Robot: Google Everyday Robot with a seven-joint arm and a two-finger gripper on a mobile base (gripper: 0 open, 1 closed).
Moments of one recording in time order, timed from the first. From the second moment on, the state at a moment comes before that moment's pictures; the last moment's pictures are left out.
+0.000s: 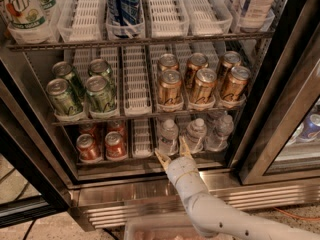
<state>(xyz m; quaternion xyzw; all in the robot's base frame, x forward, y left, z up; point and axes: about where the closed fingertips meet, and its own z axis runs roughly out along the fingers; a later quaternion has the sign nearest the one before) 0.579 -0.055 0.617 -0.21 0.73 0.00 0.65</state>
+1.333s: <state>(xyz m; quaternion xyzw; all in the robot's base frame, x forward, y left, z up) 0.610 -0.052 0.611 -0.19 0.73 0.00 0.66</state>
